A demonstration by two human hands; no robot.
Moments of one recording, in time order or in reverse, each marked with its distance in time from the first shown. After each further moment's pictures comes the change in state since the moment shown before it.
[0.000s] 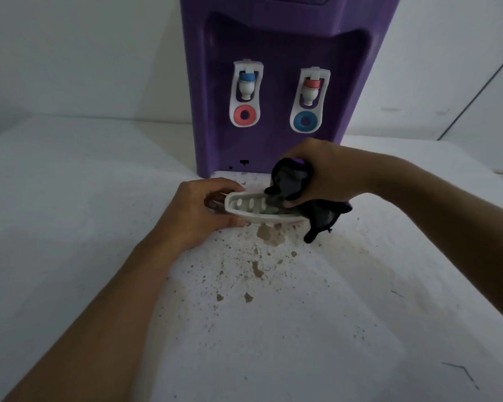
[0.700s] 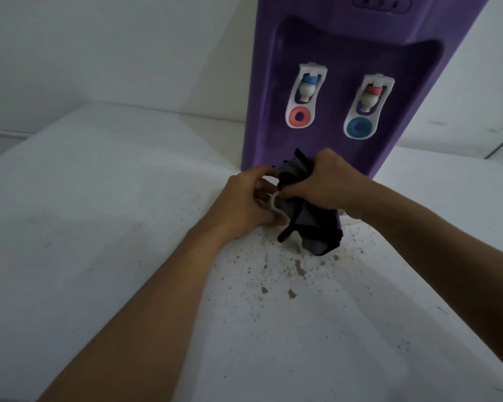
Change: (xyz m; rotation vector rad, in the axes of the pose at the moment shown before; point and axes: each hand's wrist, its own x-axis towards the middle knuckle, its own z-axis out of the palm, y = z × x) left_hand 0.003 -0.005 -0.003 -0.069 -0.012 -0.113; right_hand 0.051 -0.041 0.054 0.300 0.222 0.420
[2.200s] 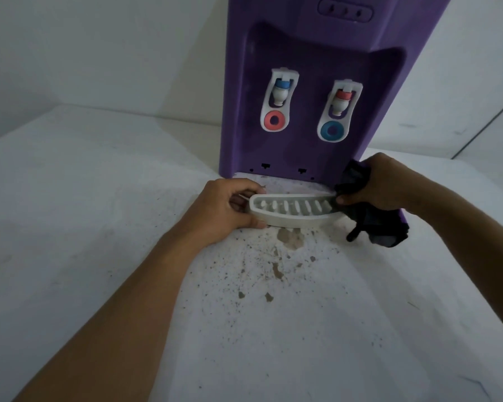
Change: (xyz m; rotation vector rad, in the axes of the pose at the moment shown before) left_hand -0.001 0.000 0.000 -0.022 -0.040 0.052; right_hand -0.004 0.095 -0.086 -0.348 0.072 0.150
